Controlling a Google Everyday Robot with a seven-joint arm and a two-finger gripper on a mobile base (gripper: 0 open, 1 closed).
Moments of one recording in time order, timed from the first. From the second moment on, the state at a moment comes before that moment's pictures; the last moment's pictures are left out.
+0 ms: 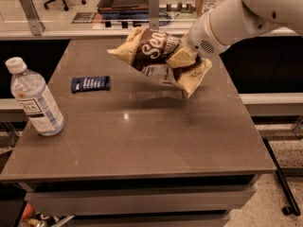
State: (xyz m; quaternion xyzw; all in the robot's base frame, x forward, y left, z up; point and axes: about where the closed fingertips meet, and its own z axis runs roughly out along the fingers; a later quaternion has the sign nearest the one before) arm 0.603 -0.064 0.937 -0.54 0.75 0.11 0.37
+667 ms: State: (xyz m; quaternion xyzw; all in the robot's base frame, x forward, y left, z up) arm 0.523 -0.010 0.928 -0.57 0.72 0.11 0.37
